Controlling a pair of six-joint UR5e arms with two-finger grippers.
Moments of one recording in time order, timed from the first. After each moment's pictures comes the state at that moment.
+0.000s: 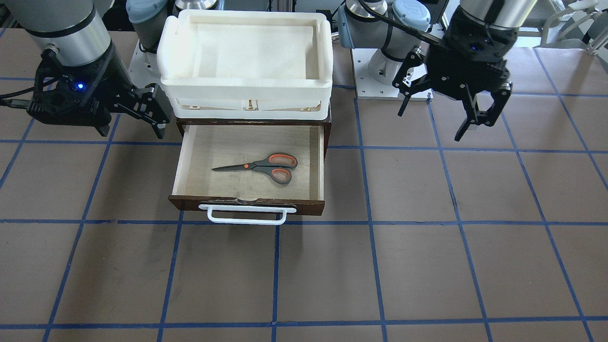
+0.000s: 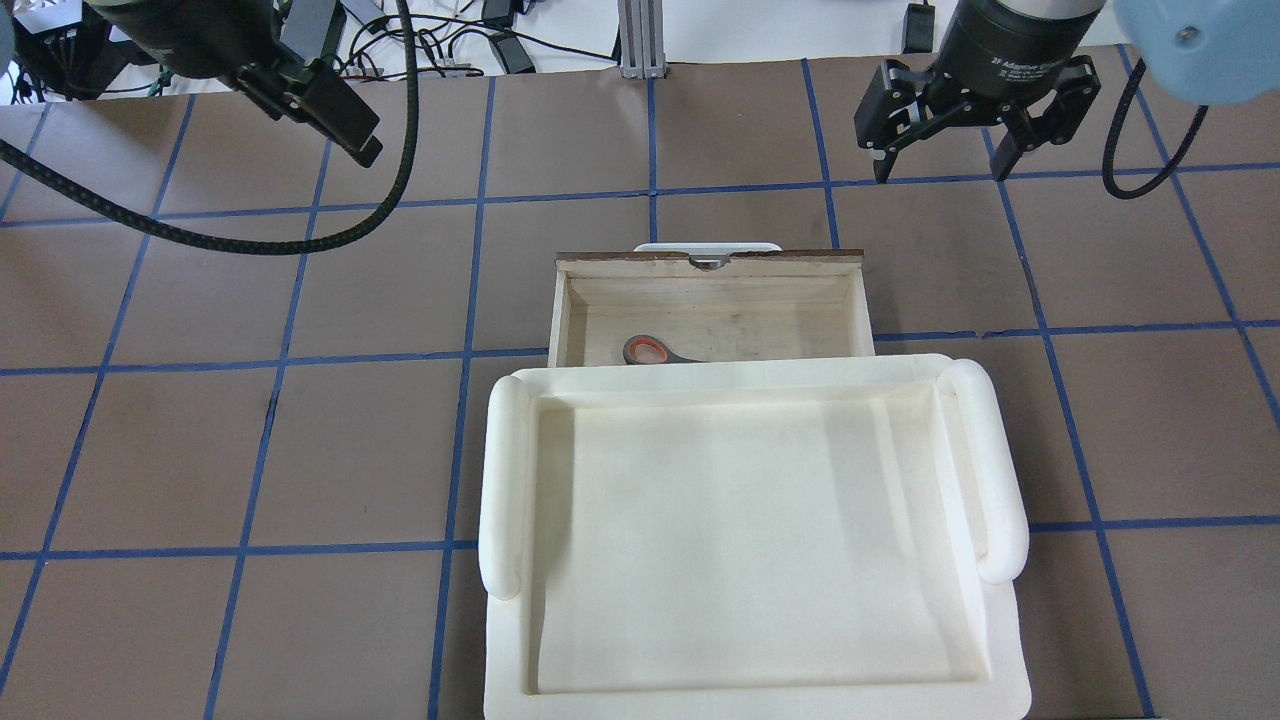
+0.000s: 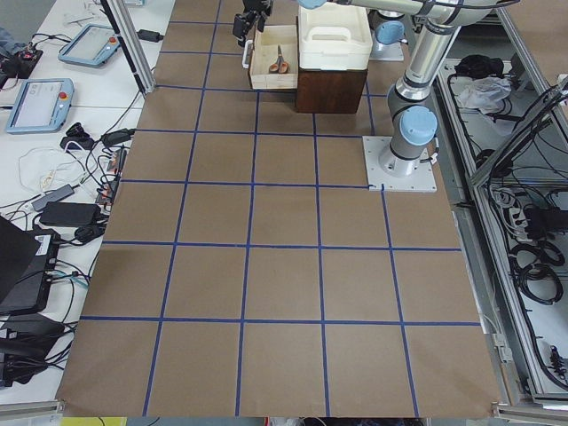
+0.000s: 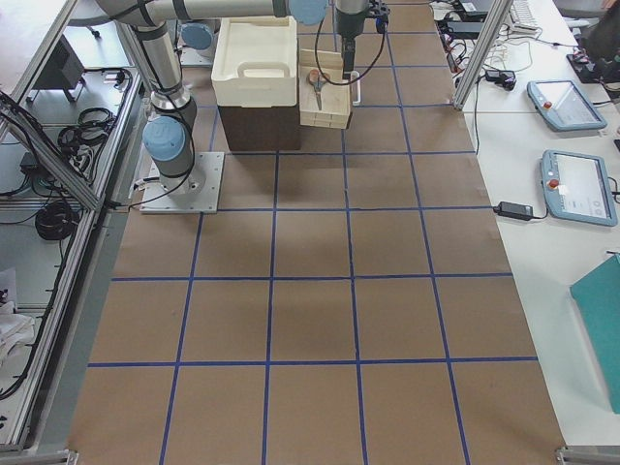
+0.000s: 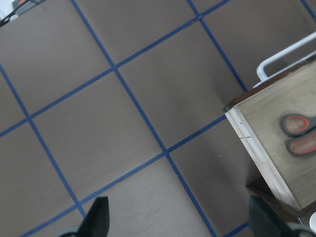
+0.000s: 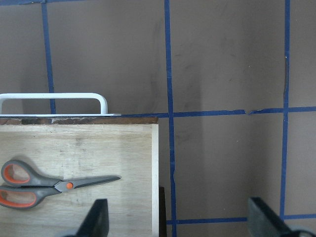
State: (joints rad) left arm -1.51 -1.57 -1.45 -1.51 1.49 0.47; right arm 1.57 -1.50 1.46 -1.56 -1.56 0.04
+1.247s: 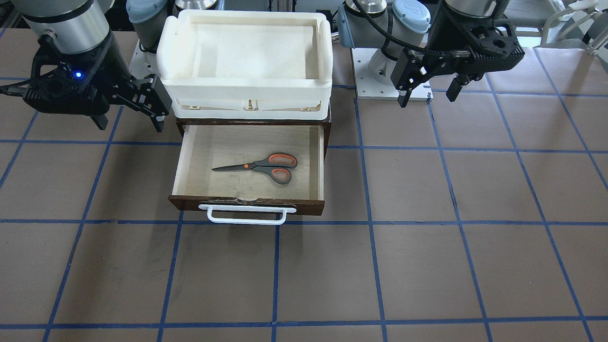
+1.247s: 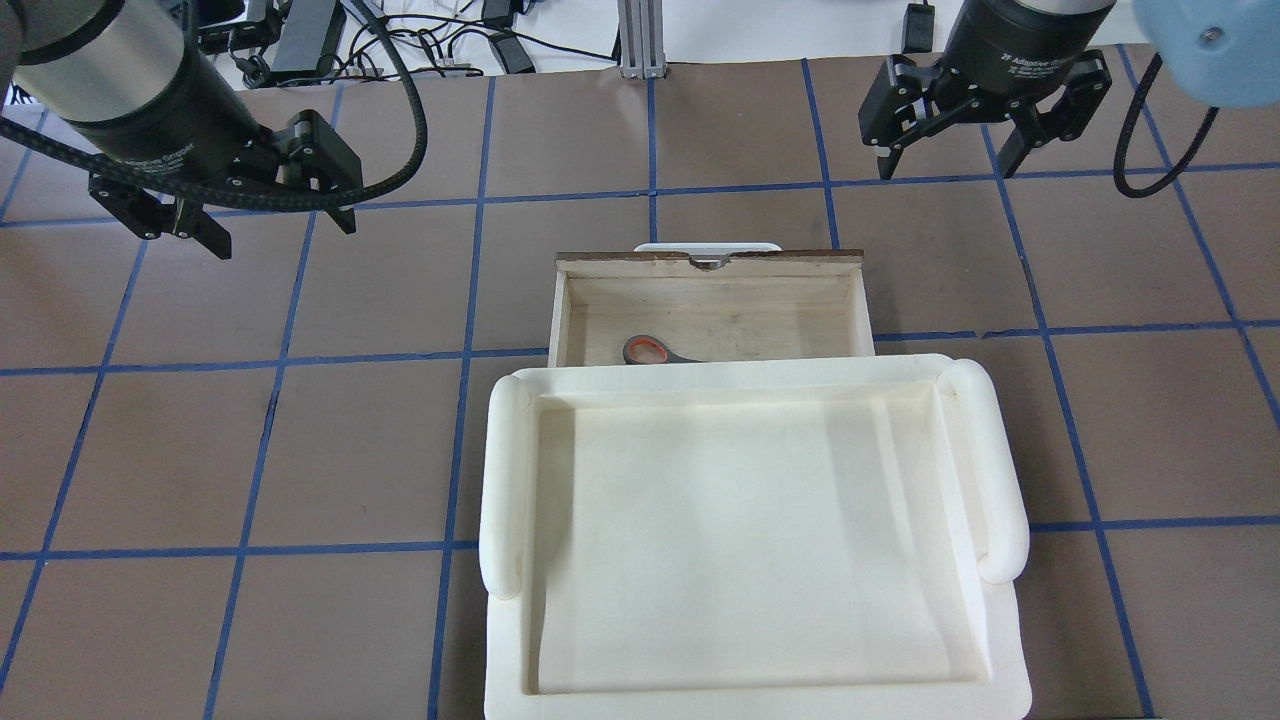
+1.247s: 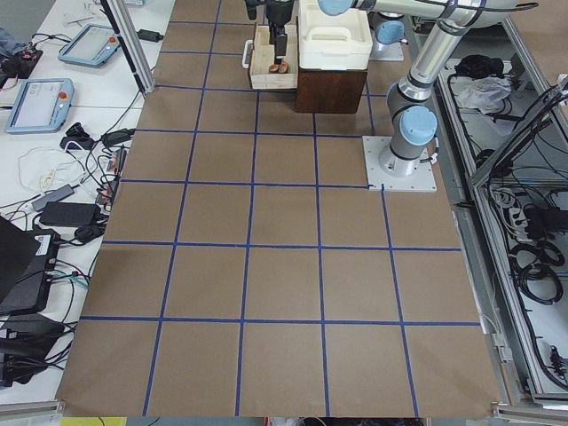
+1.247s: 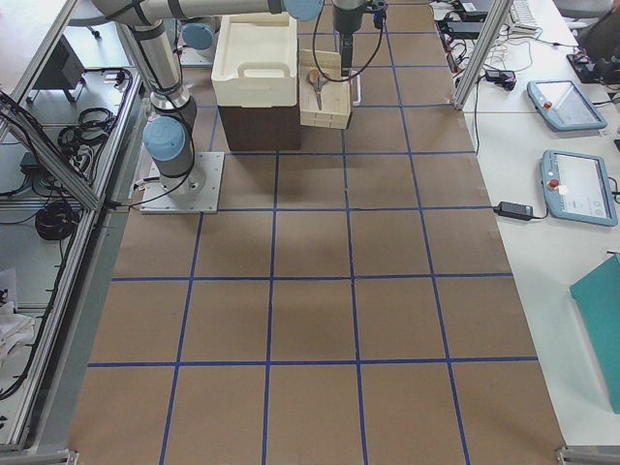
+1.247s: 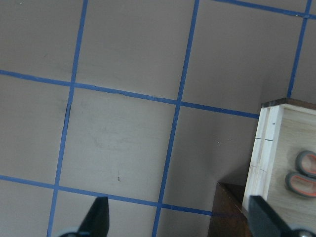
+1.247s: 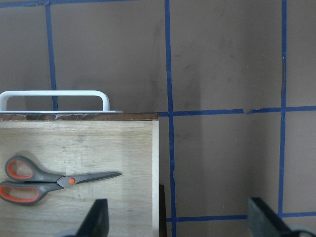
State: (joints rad) left arm -1.56 -1.47 -1.58 -1.57 1.59 -0.16; right arm 1.58 -1.52 1.46 -1.54 -1.56 0.03
